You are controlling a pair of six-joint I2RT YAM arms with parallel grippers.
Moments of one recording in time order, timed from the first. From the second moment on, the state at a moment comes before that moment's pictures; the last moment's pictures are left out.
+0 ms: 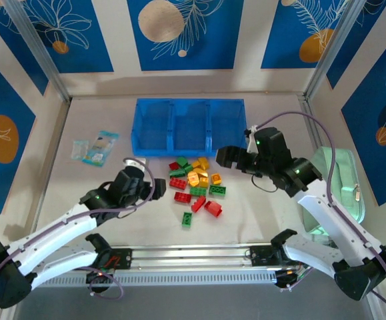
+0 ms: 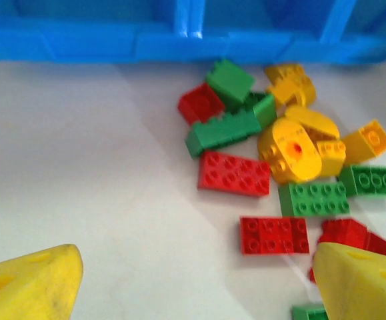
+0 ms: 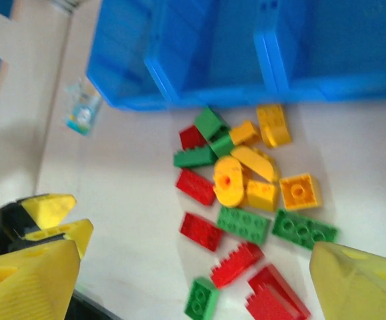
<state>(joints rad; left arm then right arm) -0.80 0.89 0.62 -0.49 -0.21 -0.58 0.55 0.98 1.06 -0.79 -0.16 0.68</state>
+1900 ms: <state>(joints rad) -1.10 1.47 1.04 -0.66 -0.27 -0.75 0.51 1.05 0.77 -0.73 -0.12 0.66</state>
